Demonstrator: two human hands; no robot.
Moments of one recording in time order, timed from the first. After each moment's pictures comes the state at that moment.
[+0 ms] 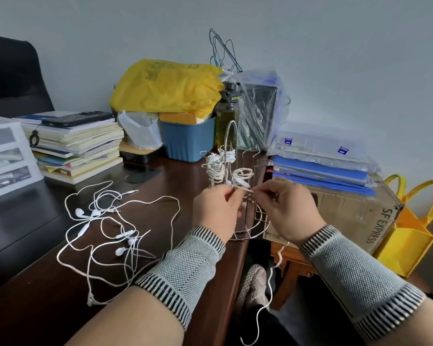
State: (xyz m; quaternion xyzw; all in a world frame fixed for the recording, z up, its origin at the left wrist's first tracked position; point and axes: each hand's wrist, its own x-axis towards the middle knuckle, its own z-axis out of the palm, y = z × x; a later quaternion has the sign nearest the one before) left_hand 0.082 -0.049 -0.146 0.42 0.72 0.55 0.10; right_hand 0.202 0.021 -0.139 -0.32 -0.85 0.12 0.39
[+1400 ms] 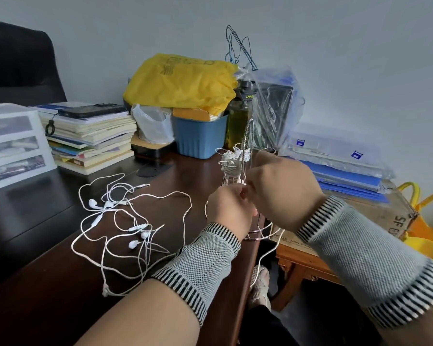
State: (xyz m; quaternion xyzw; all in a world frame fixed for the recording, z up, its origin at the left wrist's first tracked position) left_hand 0.077 -0.049 -0.146 0.41 0.77 0.49 0.07; right_hand 0.167 -0.015 -0.083 -0.24 -0.93 -0.17 0.22
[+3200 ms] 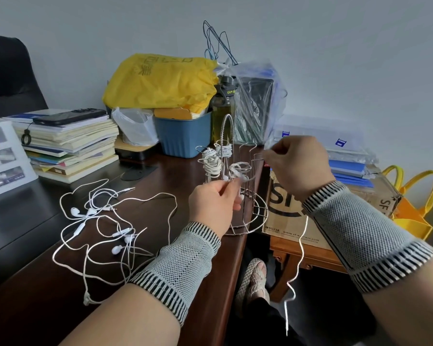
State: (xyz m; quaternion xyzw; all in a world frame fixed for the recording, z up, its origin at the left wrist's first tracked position) left_hand 0.078 -0.045 -0.153 0.39 0.67 0.61 0.16; right_hand 0.195 0.028 -0.080 -0.43 -0.79 0.13 0.41
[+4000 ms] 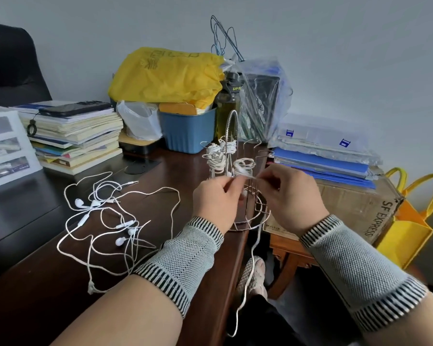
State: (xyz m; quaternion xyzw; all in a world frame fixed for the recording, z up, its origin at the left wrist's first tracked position) left_hand 0.076 -0.047 -0.154 0.42 0.70 0.57 0.10; right_hand 0.201 0.013 -0.131 -0.32 -0.85 0.08 0.41
